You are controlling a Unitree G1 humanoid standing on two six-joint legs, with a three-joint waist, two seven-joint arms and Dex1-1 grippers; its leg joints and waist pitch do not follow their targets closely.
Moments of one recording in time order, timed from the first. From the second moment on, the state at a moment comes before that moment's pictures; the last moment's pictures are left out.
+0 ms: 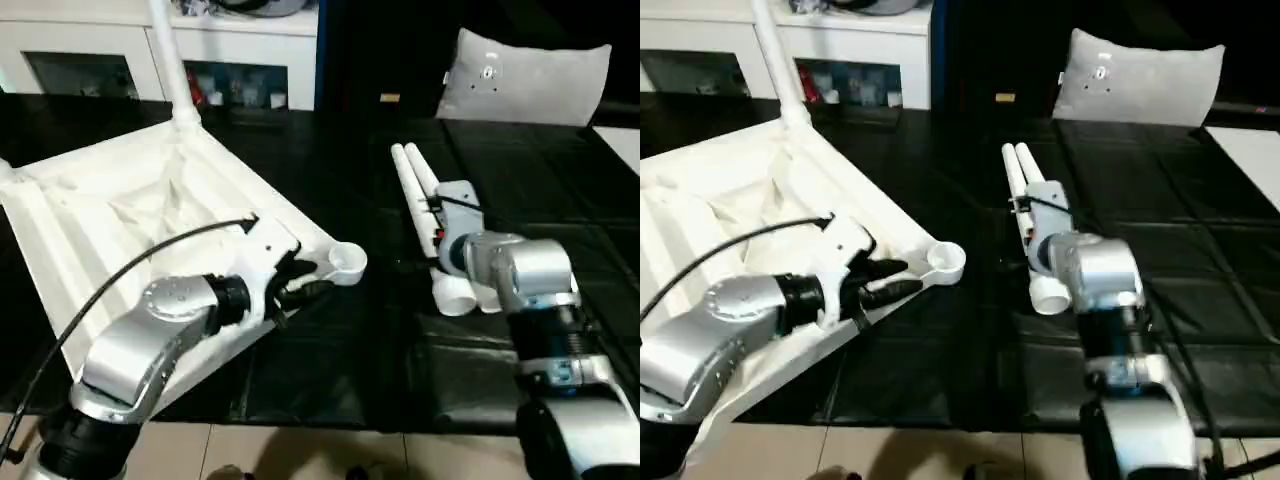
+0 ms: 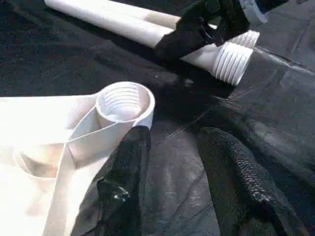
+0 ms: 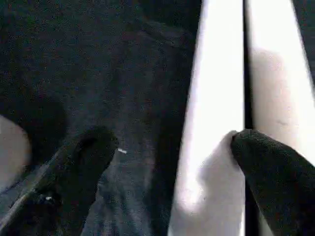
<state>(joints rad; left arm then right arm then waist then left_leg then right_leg) -0.33 0.42 -0.21 -0.34 -0.30 0.84 -0.63 -0.71 -0.25 -0.05 0.40 0.04 1.04 0.27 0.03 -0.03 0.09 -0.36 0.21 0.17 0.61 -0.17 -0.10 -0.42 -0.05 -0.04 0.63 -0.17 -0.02</state>
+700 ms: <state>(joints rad) -0.33 0.43 -0.22 -0.37 -0.31 0.93 -0.60 -0.73 -0.25 -0.06 0.49 0.08 1.09 0.34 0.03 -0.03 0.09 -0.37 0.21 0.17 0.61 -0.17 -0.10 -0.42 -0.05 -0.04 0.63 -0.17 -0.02</state>
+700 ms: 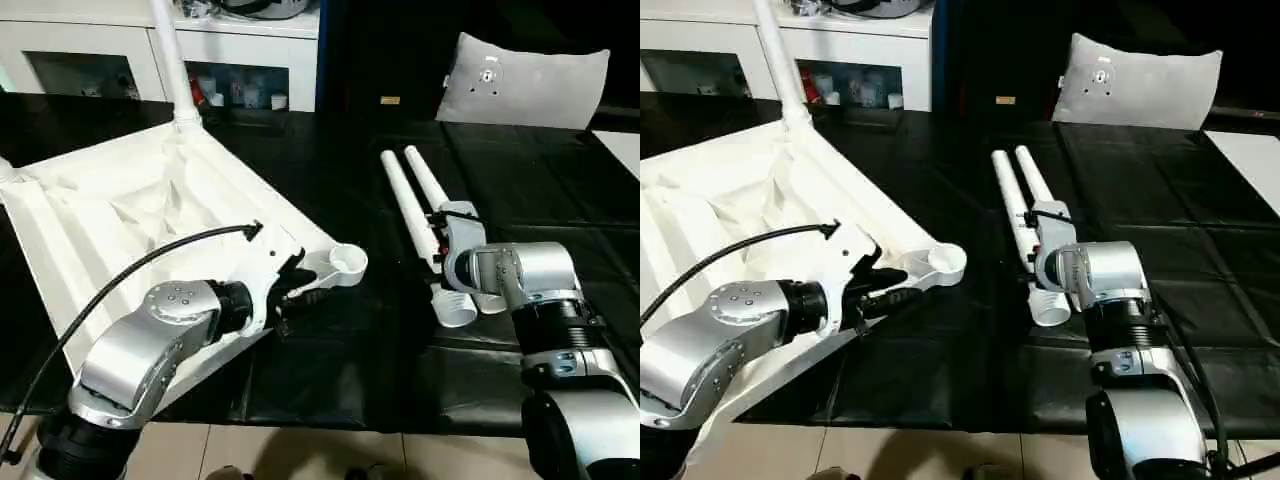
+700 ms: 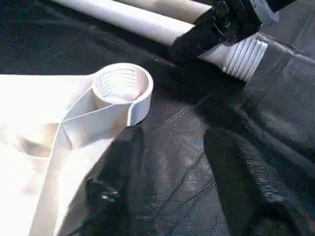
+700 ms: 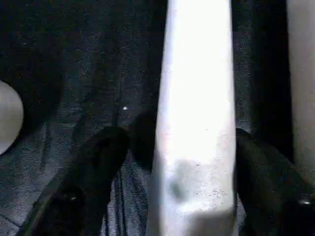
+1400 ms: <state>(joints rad) -0.41 0.34 -0.14 -0.31 -0.31 0.84 -0.54 -0.62 -0.21 -0.18 0.40 0.15 0.84 0.32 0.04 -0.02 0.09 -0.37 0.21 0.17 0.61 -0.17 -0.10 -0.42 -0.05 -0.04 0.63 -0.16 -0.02</state>
